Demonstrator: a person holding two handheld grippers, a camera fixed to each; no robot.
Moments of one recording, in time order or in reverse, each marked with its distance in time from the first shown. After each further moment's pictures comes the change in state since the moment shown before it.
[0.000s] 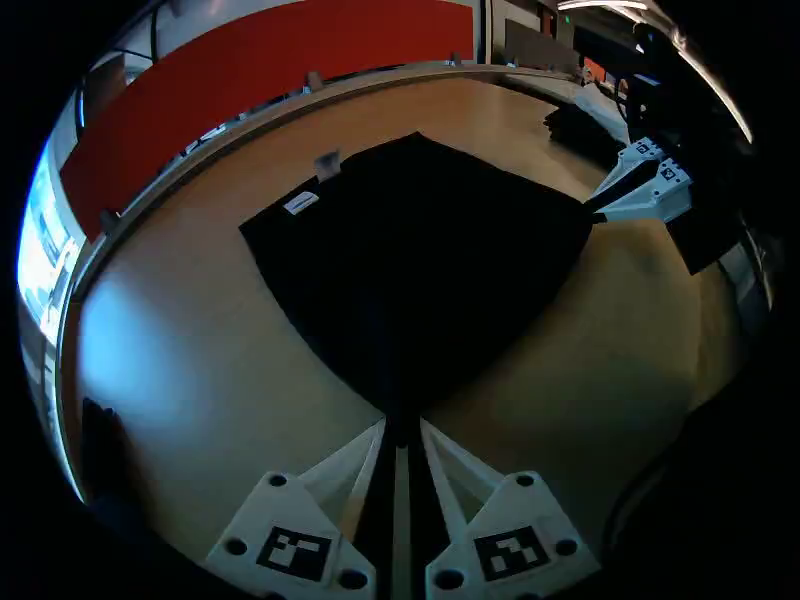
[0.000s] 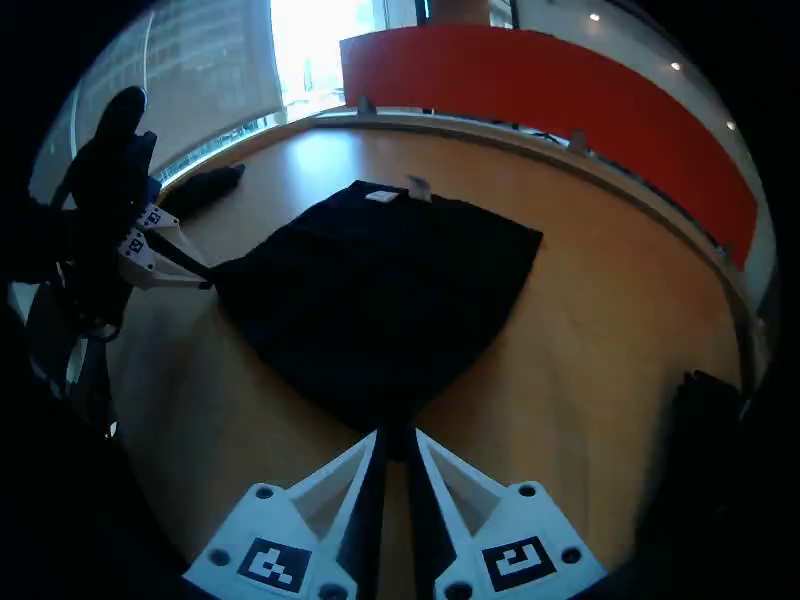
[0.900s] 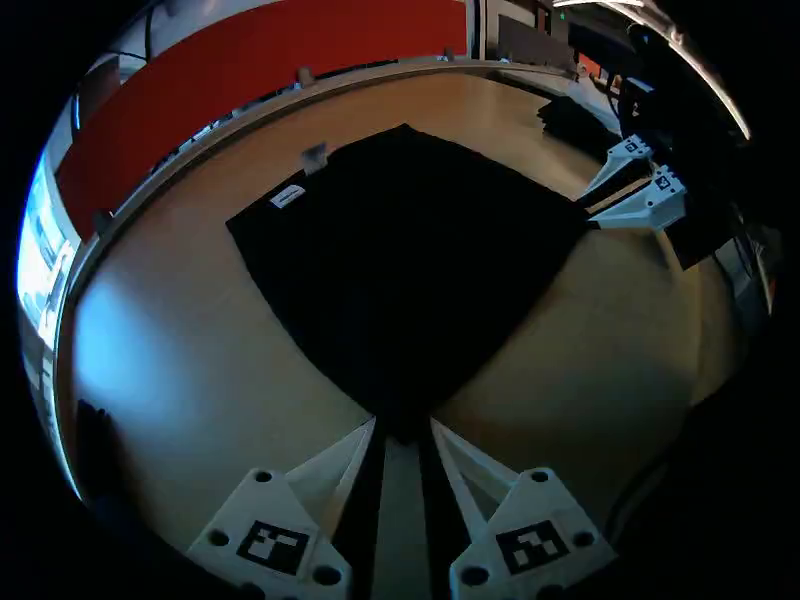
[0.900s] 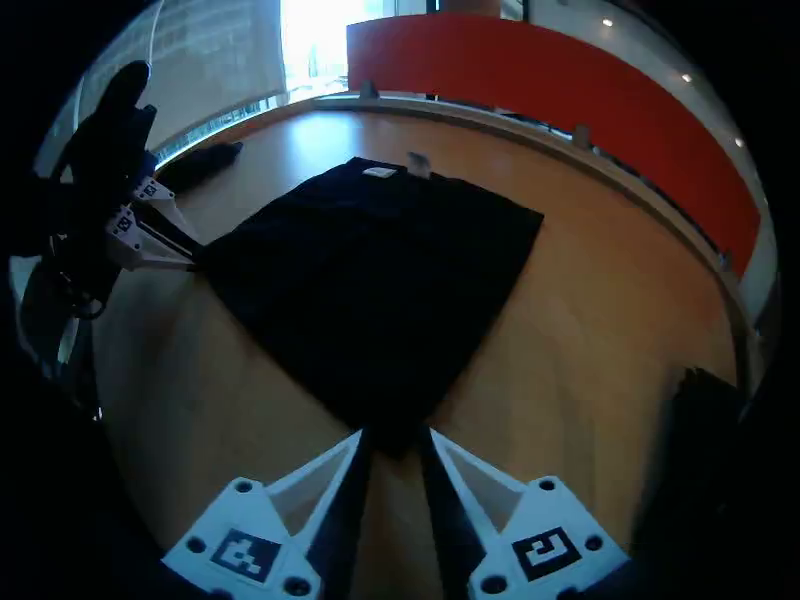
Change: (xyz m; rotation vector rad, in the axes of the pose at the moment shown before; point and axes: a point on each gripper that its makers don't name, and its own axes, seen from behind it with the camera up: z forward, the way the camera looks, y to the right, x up) left arm -0.008 0.006 0.010 -0.021 -0.012 0.016; right arm -0.024 0.013 0.013 -0.026 -0.047 -0.049
